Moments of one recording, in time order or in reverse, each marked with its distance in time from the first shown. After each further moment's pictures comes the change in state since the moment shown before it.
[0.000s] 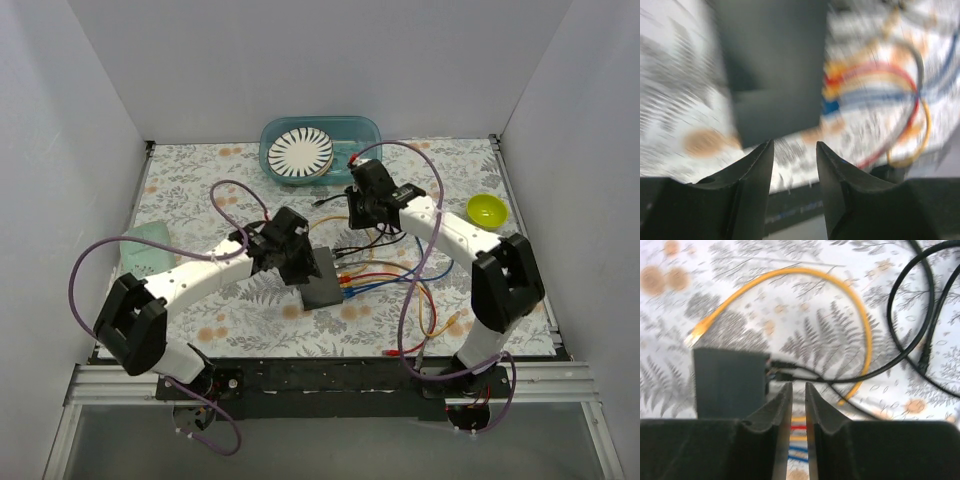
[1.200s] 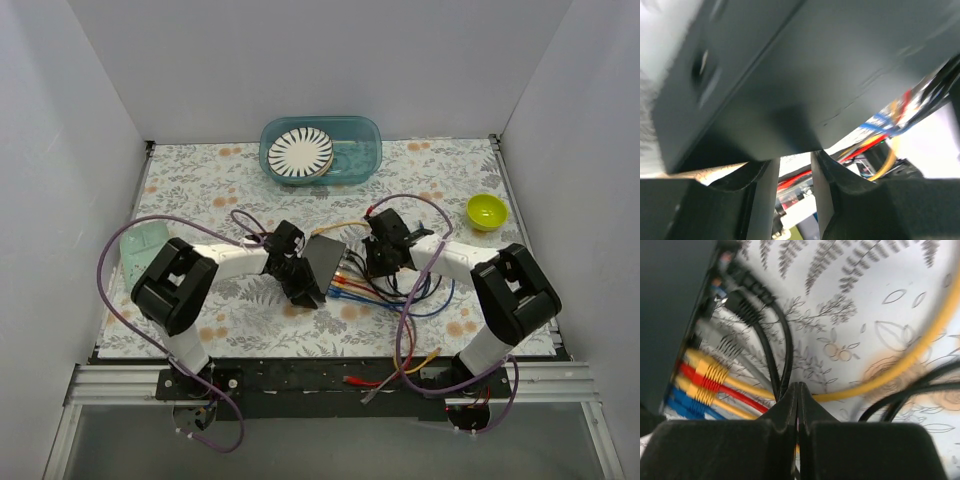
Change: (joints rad) left arm 0.034 0.242 -0.174 0.246 0.385 -0.084; right arm -0.065 -0.059 -0.457 0.191 -0.122 0.046
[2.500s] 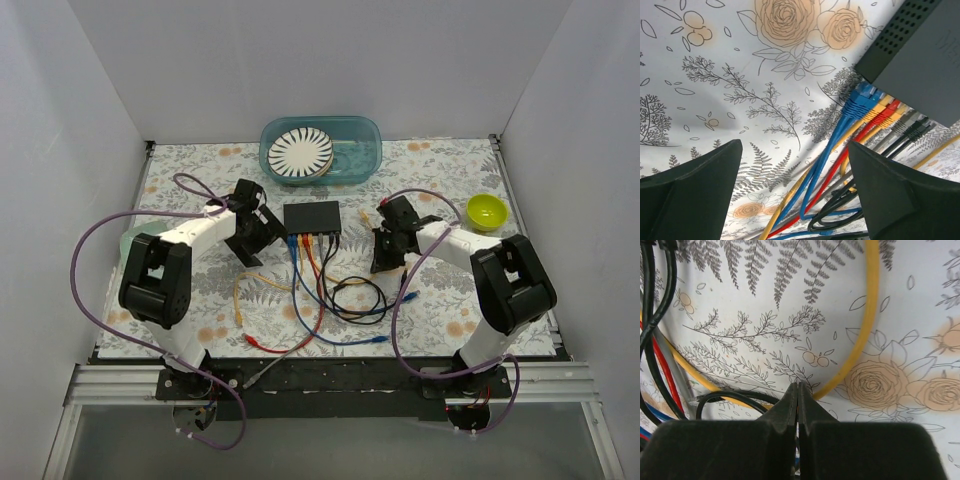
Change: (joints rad) left arm 0.320 0.005 0.269 -0.259 -0.375 0.089; right arm -0.116 0.055 0.089 -0.094 -0.115 0.061
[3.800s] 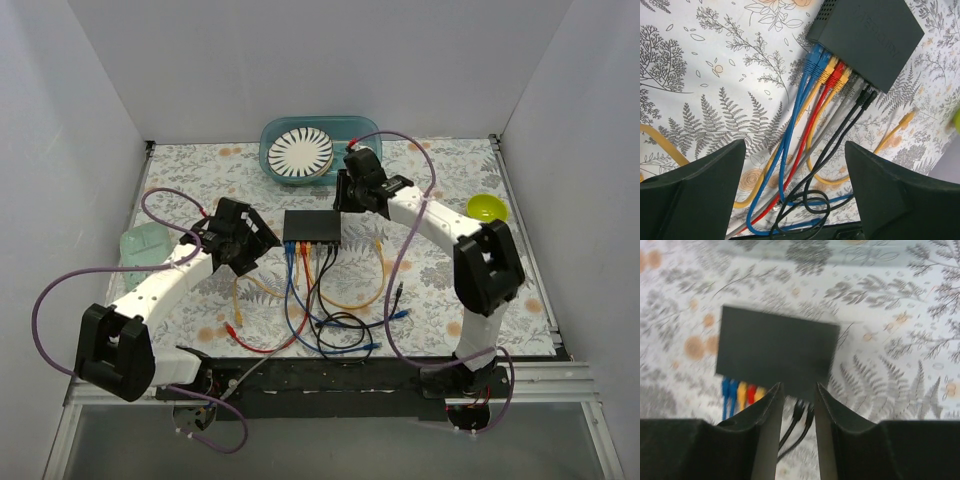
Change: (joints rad) left arm -0.066 -0.442 -0.241 0.068 -0.077 -0.029; right arm 0.179 0.088 0.453 0.034 0.265 0.035
